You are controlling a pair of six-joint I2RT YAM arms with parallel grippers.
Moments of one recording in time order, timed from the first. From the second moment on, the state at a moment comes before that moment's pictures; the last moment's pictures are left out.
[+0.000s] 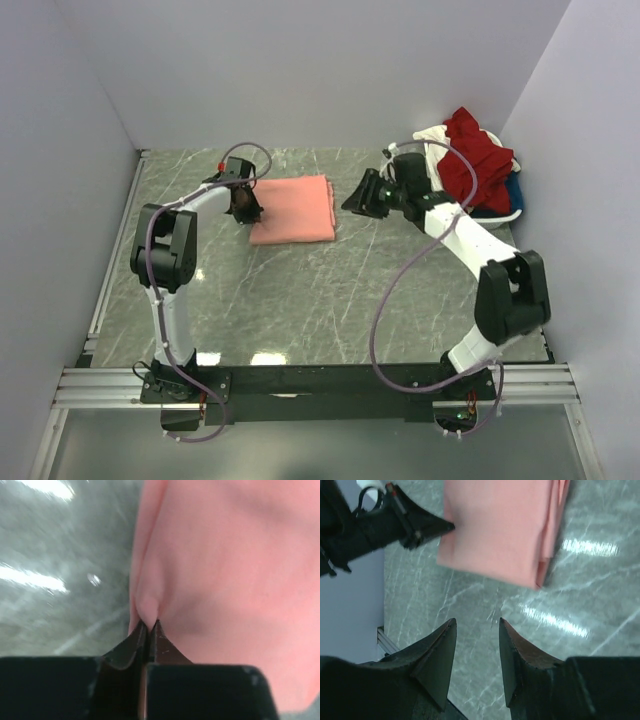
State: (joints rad) left arm -0.23 2.05 1.44 -0.42 -0.01 -0.66; right arm 0.32 1.62 1.23 -0.22 -0.43 0.63
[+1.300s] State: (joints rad) left arm 0.21 2.52 2.17 -0.54 -0.63 -0.39; right arm 0.32 1.11 0.80 -0.27 -0.40 0.55
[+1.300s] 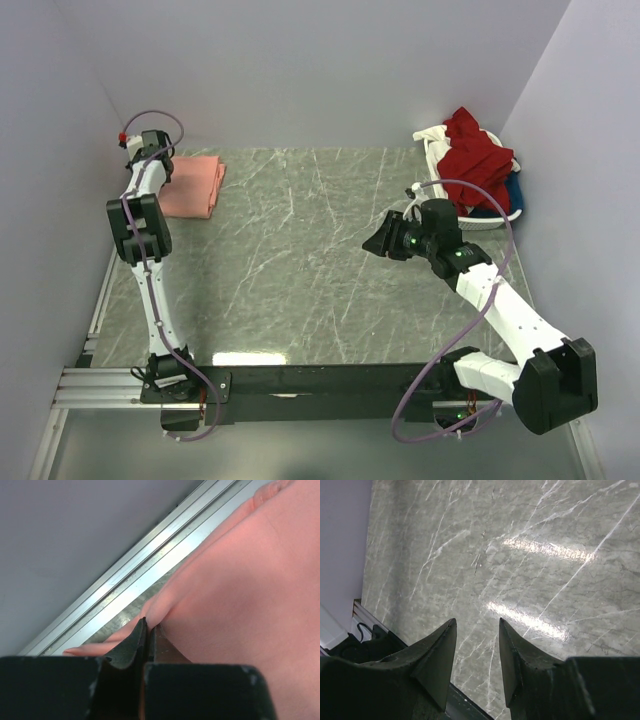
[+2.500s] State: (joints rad) left arm -0.20 1.61 1.32 -0.40 -0.37 -0.58; right arm 0.32 1.00 0.80 -0.33 -0.29 0.56
